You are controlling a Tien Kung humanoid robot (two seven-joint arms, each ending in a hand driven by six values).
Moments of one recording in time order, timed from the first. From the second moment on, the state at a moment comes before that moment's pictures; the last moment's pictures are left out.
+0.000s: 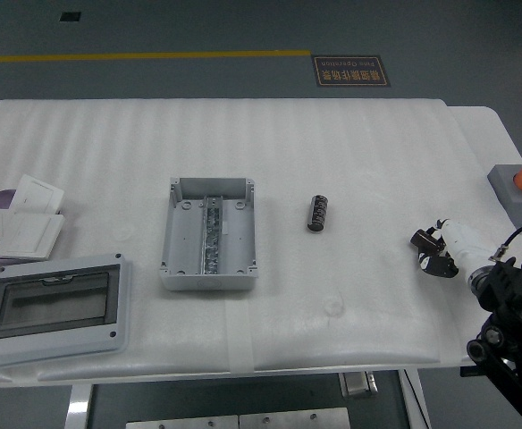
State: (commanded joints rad) left arm -0.06 0.25 -0.57 -0.18 0.69 -0.15 0.34; right arm 0.07 -0.41 1.13 1.46 -2.15 -0.01 -0.51
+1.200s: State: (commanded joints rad) left arm -0.06 0.24 -0.62 -0.18 0.75 -0.16 0.35; right arm 0.32 -0.38 0.85 1.55 -1.81 -0.27 -0.32
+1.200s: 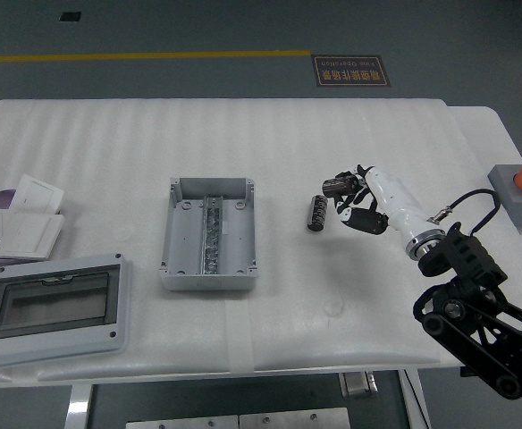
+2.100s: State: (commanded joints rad) left arm -0.05 0.25 -0.67 -0.19 0.79 -0.16 0.38; right arm 0.64 -0.24 0.42 1.40 -1.68 -0.23 -0.22
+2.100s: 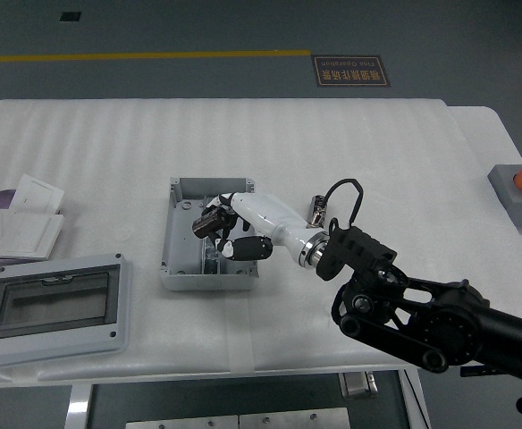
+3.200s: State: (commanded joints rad) left arm -0.06 0.25 -0.70 -0.18 0.82 -0.19 0.39; right arm 0.70 -0.36 0.49 1.18 -1.82 0.02 -0.42
